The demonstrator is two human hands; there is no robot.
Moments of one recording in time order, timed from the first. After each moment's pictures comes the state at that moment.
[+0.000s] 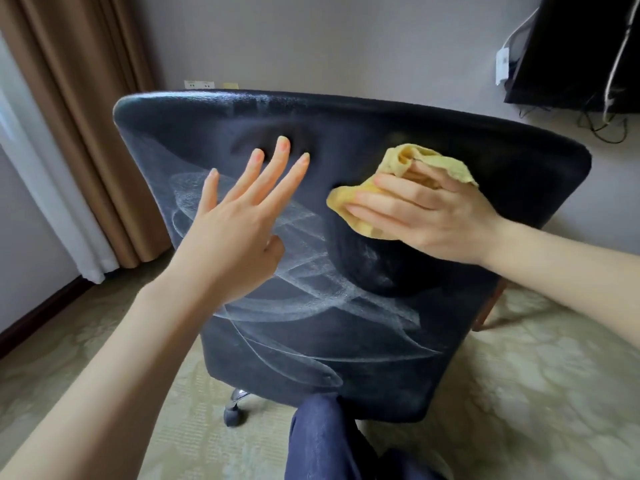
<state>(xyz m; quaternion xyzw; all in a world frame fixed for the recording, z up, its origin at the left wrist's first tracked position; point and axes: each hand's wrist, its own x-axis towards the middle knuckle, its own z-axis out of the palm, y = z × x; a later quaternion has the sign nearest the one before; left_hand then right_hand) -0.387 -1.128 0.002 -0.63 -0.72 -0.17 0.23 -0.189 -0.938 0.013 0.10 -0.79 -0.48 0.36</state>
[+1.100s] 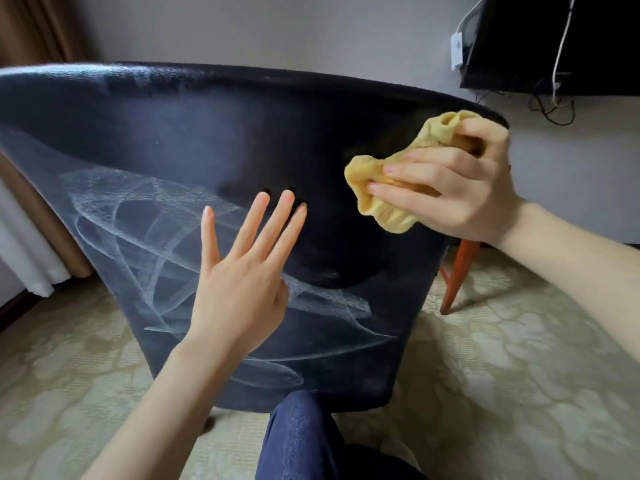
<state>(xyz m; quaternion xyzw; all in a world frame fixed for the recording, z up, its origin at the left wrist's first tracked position) -0.305 -1.071 -0.066 -0.60 -0.72 -0.13 0.32 -0.113 -0.878 0.014 0.09 -0.74 -0.50 0.44</state>
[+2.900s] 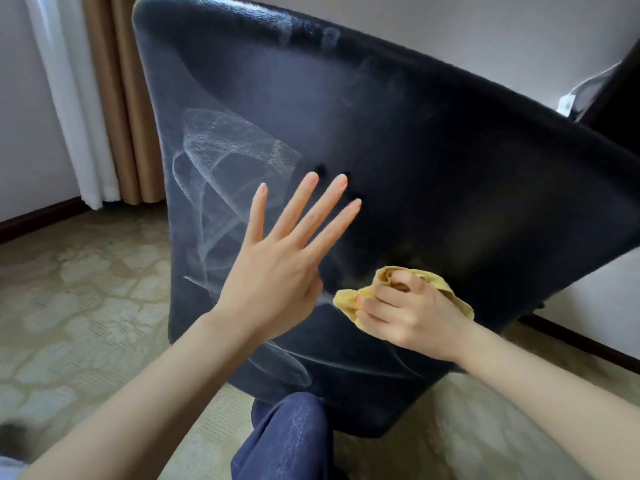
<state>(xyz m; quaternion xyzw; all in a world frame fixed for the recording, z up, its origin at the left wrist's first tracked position) -0.332 -1.089 -0.085 -0.56 -0.73 -0.20 0.34 -0.178 -0.902 -0.101 0.23 -0.83 -0.45 0.24</state>
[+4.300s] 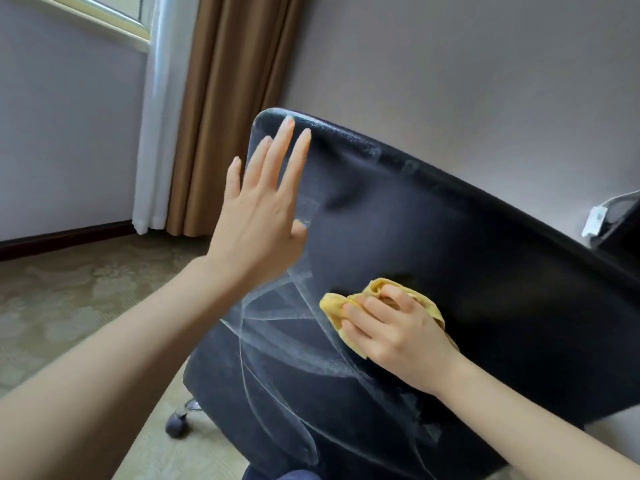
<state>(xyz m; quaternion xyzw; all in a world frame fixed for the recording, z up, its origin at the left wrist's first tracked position) -0.409 -1.131 -0.012 -0.38 -0.79 -0.37 0.31 -0.257 -0.948 -0.043 0.25 -0.80 -0.47 0.29</state>
